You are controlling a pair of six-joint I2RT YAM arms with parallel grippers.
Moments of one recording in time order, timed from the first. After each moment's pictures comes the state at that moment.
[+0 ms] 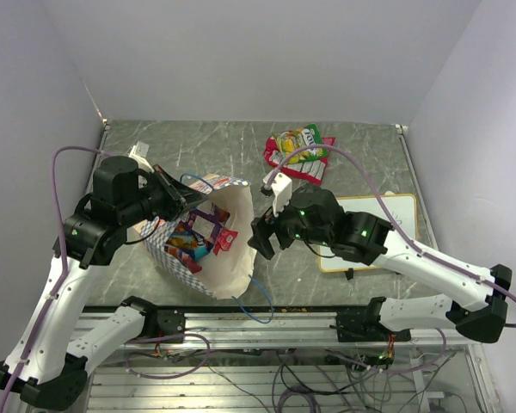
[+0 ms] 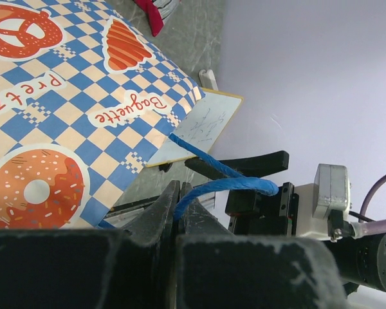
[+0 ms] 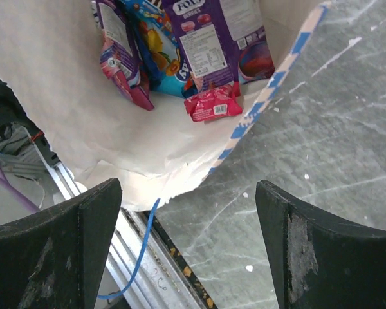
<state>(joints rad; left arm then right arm) -0.40 0.87 1.25 -0.82 0.27 -1.09 1.08 1.16 1.19 -0.55 0.07 0.19</state>
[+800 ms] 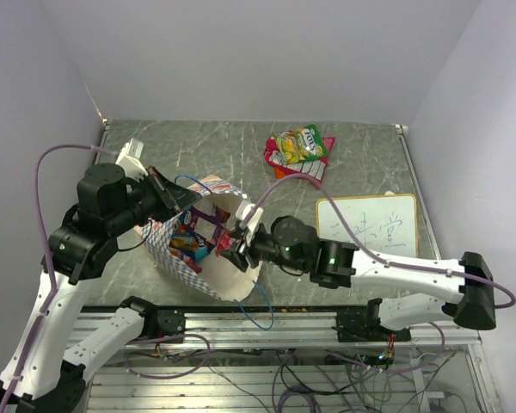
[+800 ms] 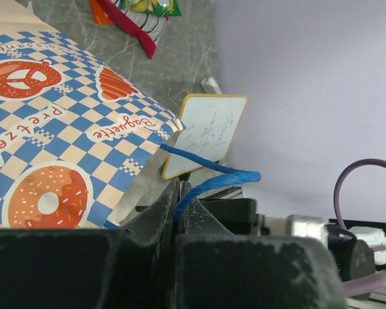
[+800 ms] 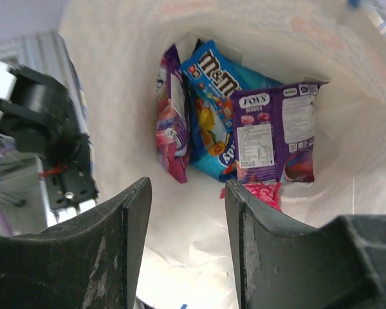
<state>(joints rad) -0.40 0.80 1.25 -0.77 0.26 -0.93 1.26 1.22 0.98 0.03 0.10 0.03</state>
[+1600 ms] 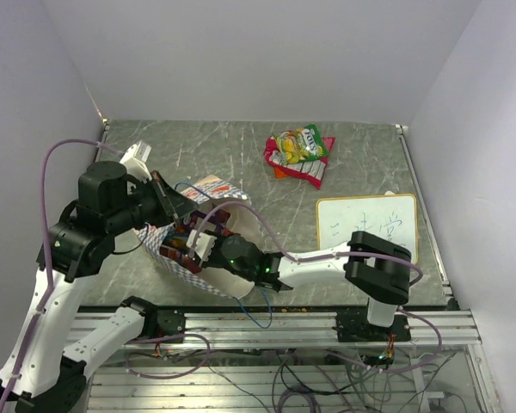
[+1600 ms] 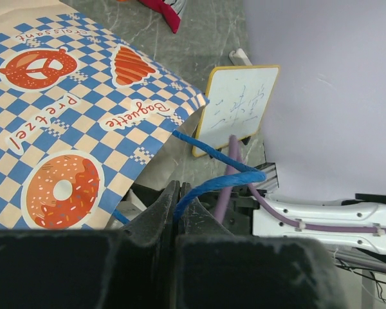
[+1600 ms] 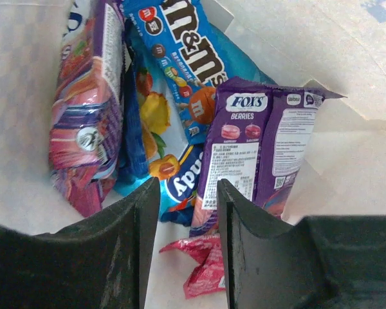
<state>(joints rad) -0.40 0.85 1.33 -0.93 0.29 -0.75 1.28 1.79 0.95 0.57 0.27 -0.38</state>
